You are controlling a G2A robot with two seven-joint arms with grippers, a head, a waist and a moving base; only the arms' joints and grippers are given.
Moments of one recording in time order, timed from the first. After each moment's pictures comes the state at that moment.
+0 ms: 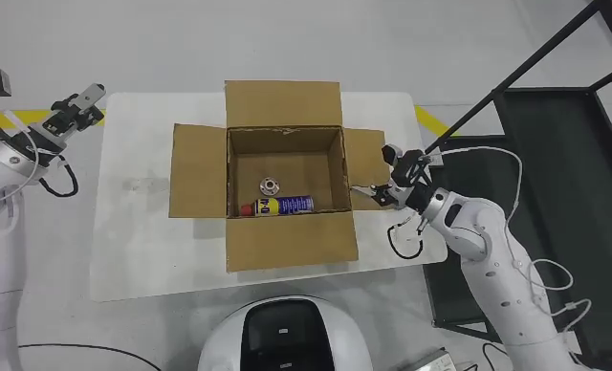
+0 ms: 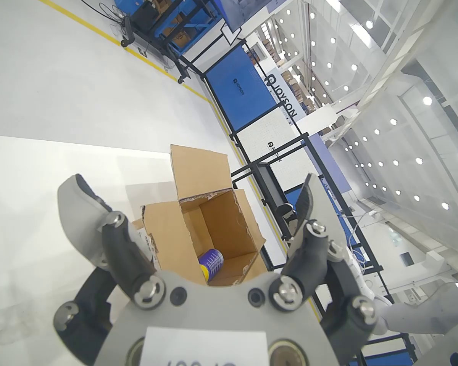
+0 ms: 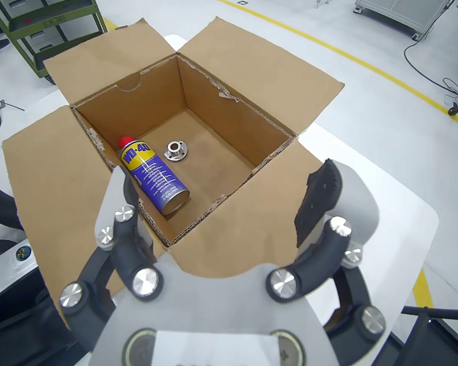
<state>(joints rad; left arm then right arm) 1.02 -0.95 -1.63 -1.41 -0.08 -0.39 -0.80 -1.47 -1.05 1.53 -1.72 -1.08 -0.64 0.16</state>
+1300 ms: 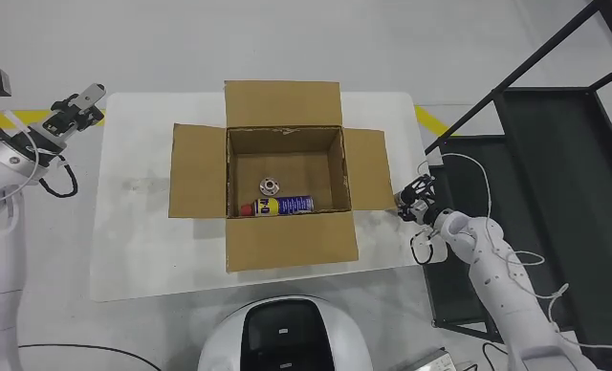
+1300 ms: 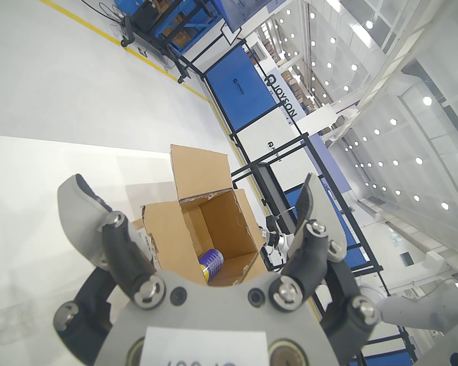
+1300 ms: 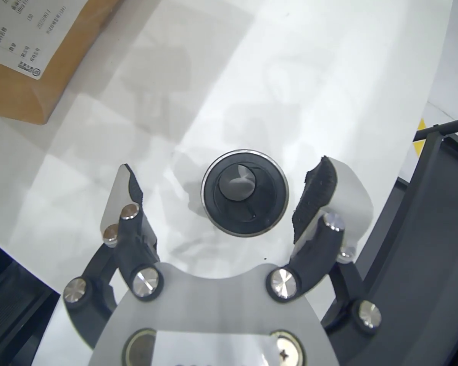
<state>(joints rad) 1.02 -0.95 -1.63 -1.41 -0.08 -0.39 -0.80 -1.29 -1.05 1.45 -1.04 -1.27 -0.62 0.08</state>
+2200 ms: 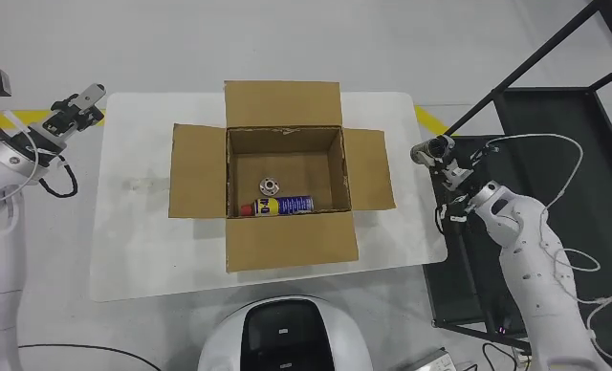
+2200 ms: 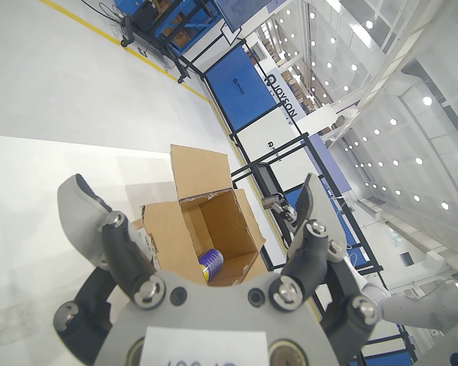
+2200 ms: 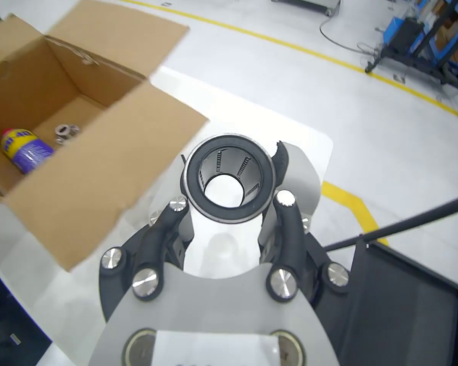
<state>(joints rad) 1.02 -0.95 -1.63 -1.41 -0.08 -0.39 -0.80 -1.40 -0.99 1.68 -1.43 -1.15 -0.78 -0.09</state>
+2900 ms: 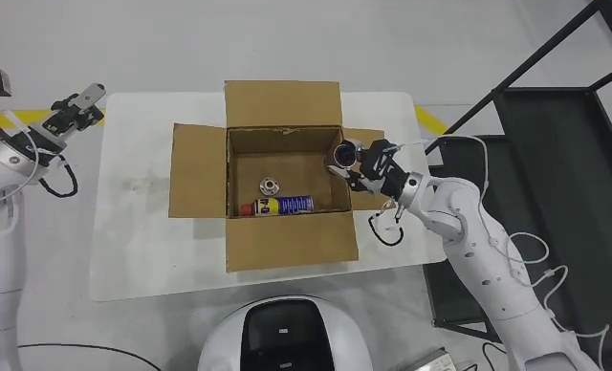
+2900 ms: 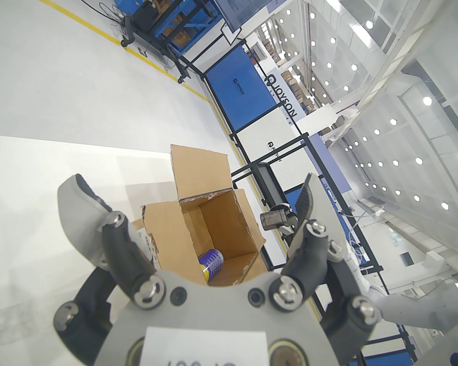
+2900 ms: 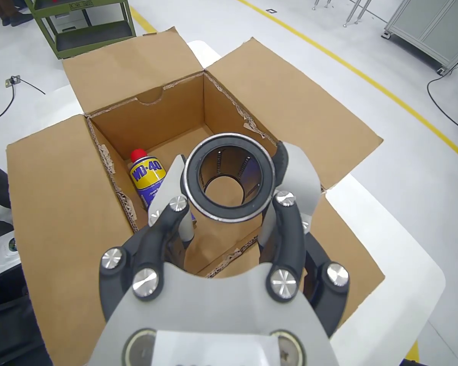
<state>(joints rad) 1.02 -0.95 -1.63 -1.41 -0.08 -0.39 -0.80 -1.28 -1.03 1.33 -1.71 -1.12 -0.67 0.15</state>
